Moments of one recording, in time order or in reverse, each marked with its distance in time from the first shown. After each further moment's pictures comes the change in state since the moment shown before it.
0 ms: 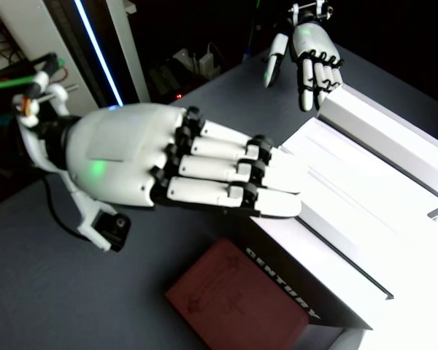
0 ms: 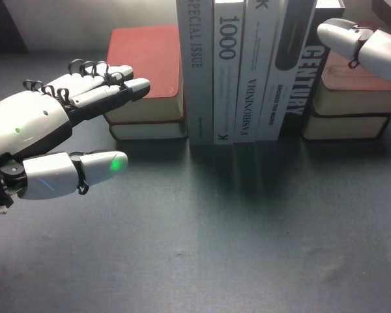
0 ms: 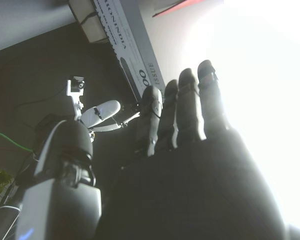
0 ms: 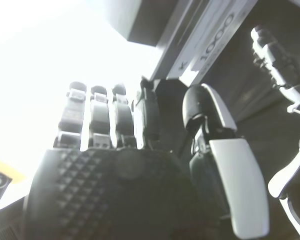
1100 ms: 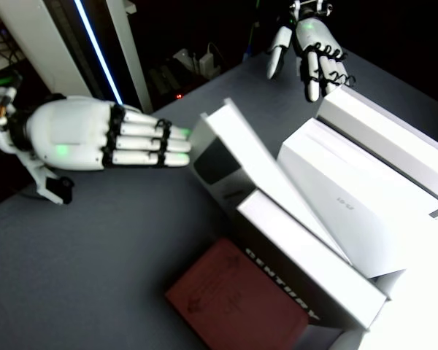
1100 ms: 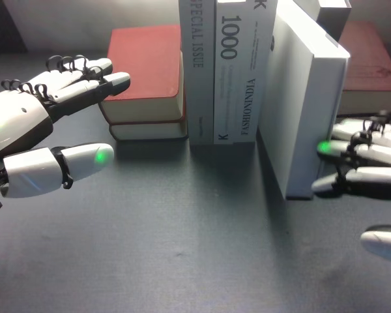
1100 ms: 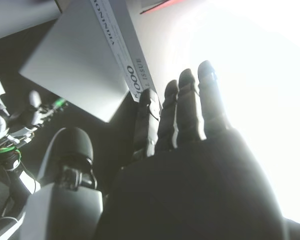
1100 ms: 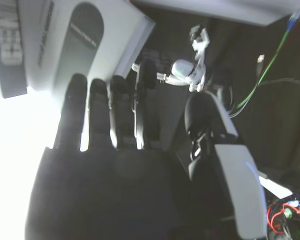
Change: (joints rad) left arm 0.060 0.021 -0.021 -0.089 -0.073 0.012; right arm -0.557 0.154 -0.208 -0.254 0.232 0.386
